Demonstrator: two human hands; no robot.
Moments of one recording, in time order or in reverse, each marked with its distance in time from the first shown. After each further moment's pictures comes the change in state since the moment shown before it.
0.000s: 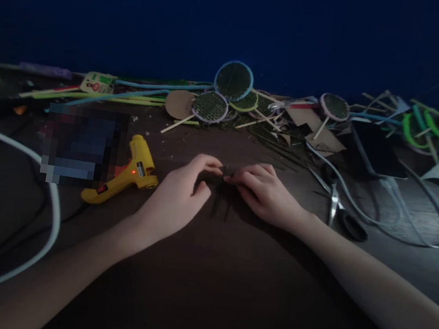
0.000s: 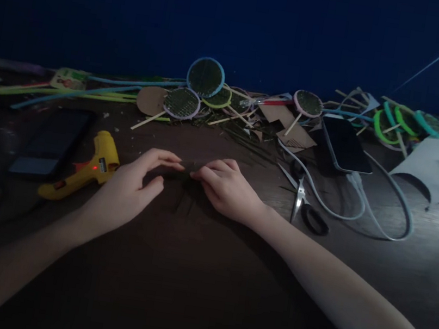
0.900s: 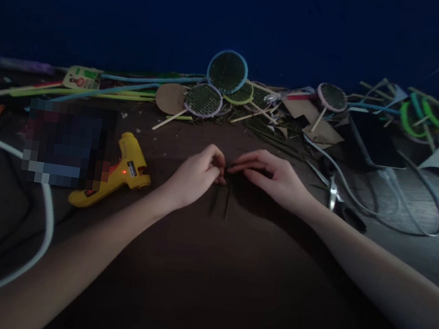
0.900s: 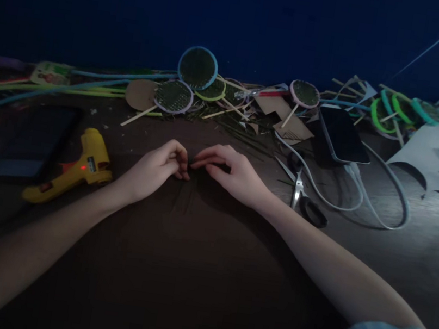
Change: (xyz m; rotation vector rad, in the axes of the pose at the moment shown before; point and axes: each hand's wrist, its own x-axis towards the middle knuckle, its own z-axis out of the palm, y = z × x) left_hand 0.043 -0.019 0.028 -0.342 -0.123 -0.098; right_hand 0.002 0.011 -0.012 0.585 0.071 0.360
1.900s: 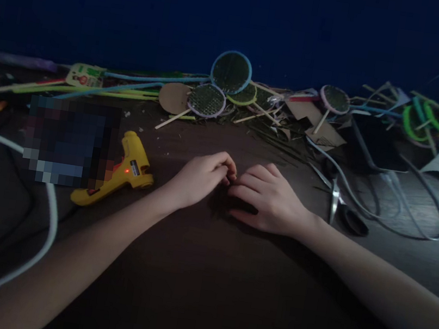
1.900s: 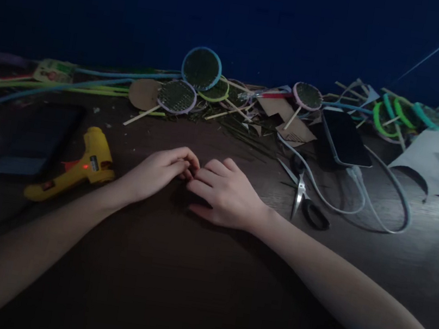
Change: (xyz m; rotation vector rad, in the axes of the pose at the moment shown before) left_hand -0.001 0.009 -0.004 0.134 -0.106 0.031; right_hand -0.013 -0.012 0.016 -0.817 -0.043 -0.601
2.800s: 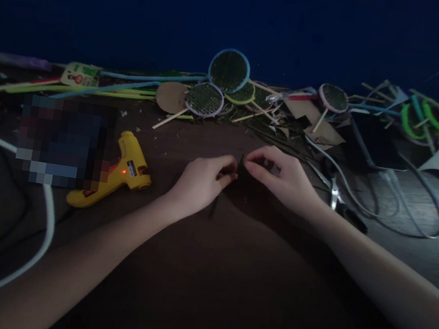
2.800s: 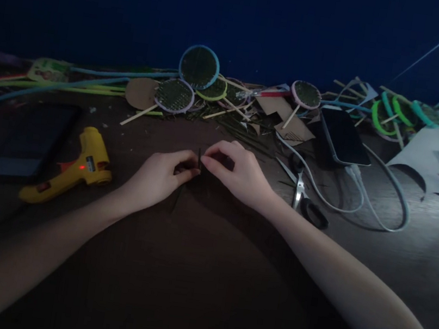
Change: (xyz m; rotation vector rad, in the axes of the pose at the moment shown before) left_hand -0.001 0.002 0.010 0.318 0.124 0.081; right_hand 0.005 0.022 -0.007 0.526 0.093 0.632
